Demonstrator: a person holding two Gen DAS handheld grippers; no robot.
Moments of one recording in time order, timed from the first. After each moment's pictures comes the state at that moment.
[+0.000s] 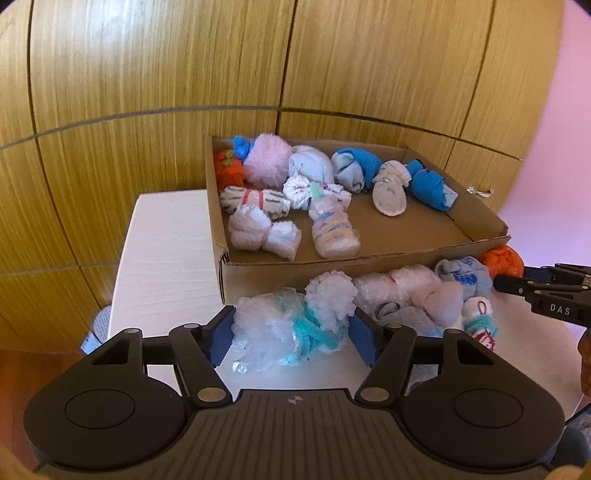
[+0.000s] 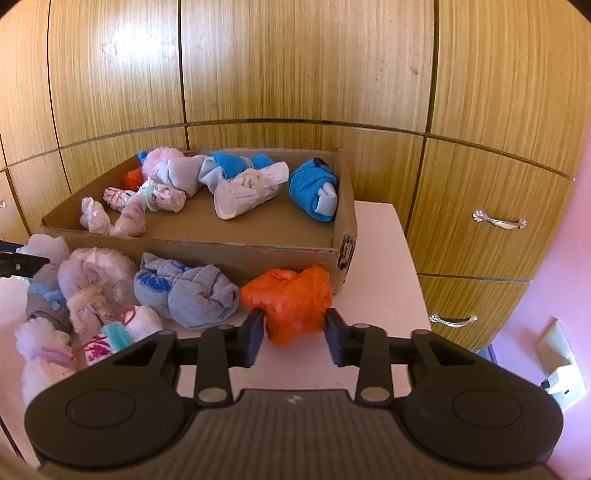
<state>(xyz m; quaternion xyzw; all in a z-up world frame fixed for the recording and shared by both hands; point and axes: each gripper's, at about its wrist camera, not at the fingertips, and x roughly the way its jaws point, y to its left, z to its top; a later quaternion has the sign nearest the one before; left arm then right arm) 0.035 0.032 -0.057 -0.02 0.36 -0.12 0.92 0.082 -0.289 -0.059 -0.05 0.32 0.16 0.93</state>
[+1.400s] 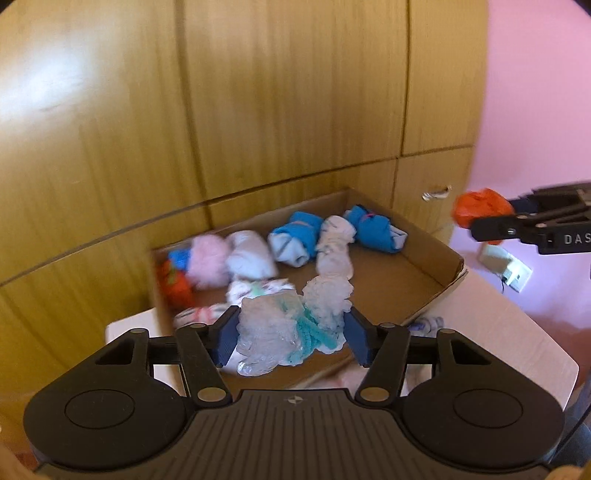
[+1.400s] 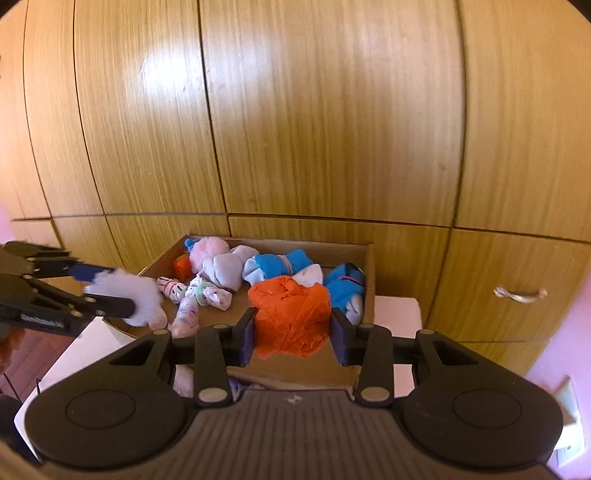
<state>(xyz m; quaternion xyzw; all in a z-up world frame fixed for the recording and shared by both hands) 0.079 -0.028 0.005 0.10 0.33 -0.19 0.92 0.121 -0.293 0.033 -0.03 0.30 0.24 0.92</state>
